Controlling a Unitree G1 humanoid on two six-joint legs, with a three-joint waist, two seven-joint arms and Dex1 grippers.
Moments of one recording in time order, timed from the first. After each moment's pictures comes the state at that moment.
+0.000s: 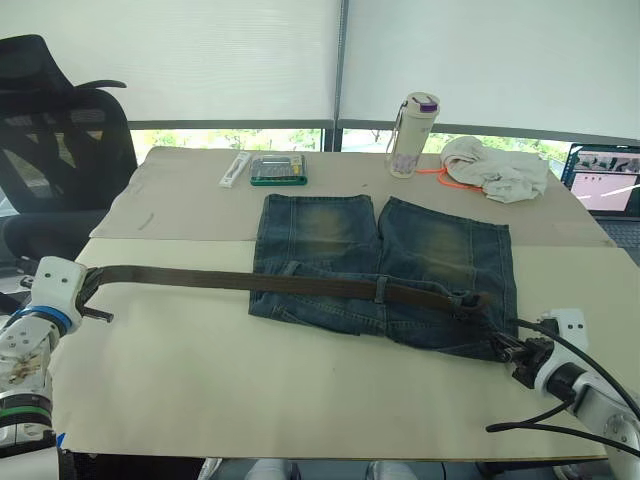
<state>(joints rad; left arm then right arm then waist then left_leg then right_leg) -0.40 0.84 0.33 0.85 -0.12 -0.29 -0.54 0.08 -0.61 -0.42 -0.15 0.61 0.70 0.52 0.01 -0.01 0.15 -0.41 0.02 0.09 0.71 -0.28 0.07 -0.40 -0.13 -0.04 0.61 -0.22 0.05</state>
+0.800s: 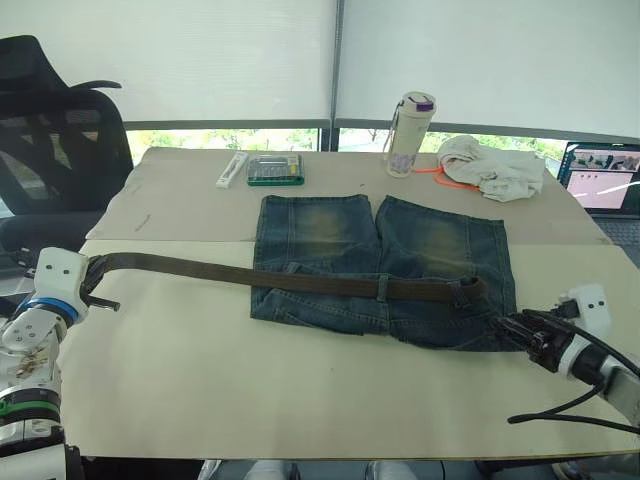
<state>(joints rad) -0.41 0.81 0.34 0.80 -0.16 -0.29 -0.51 0.04 -0.77 -0.45 -0.20 0.61 0.72 0.64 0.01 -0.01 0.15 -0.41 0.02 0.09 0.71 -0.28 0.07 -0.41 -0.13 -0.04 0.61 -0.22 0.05</state>
